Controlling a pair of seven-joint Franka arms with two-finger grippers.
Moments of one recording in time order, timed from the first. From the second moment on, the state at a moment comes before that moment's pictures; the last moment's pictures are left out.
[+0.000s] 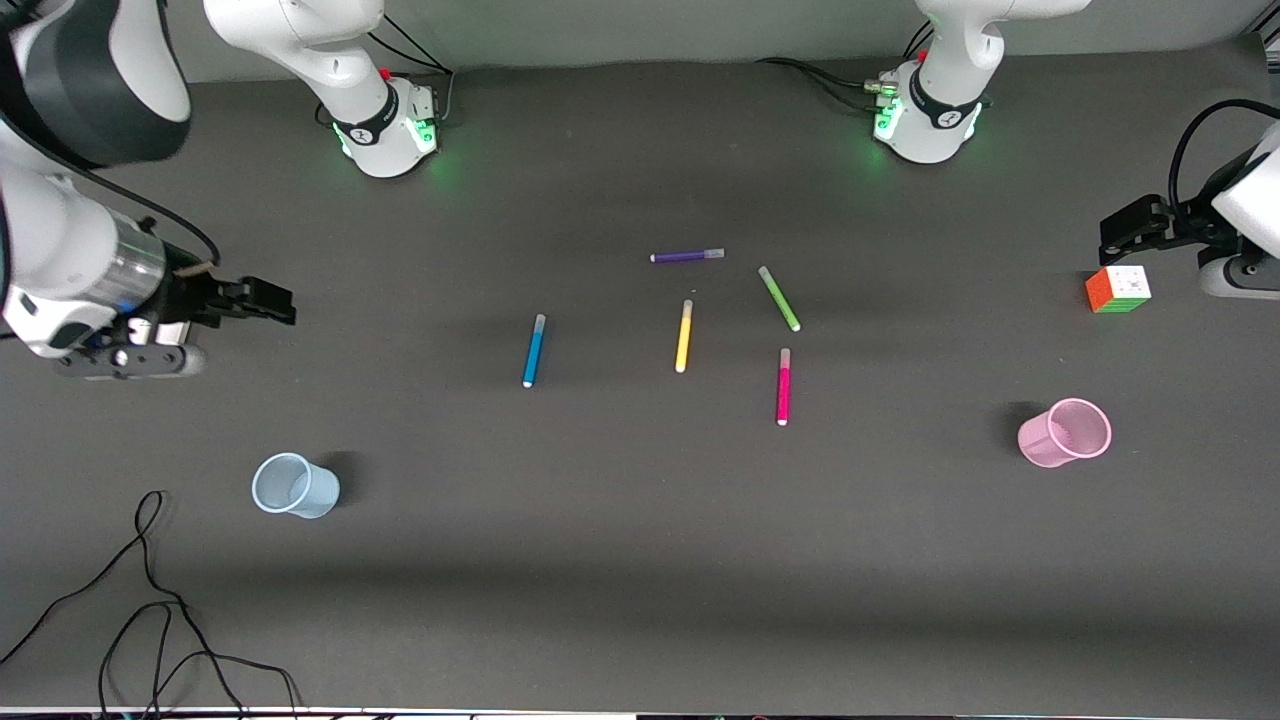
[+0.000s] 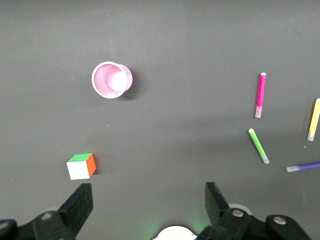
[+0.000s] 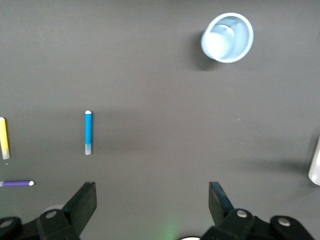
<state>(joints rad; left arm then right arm) -0.04 0.00 0.00 -1.55 0.03 1.45 0.06 0.14 0.15 0.00 -1.57 0.06 1.55 0.15</state>
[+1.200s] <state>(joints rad) -0.04 0.00 0.00 -1.55 0.03 1.45 0.06 0.35 0.93 0.07 -1.25 0.22 1.57 0.29</state>
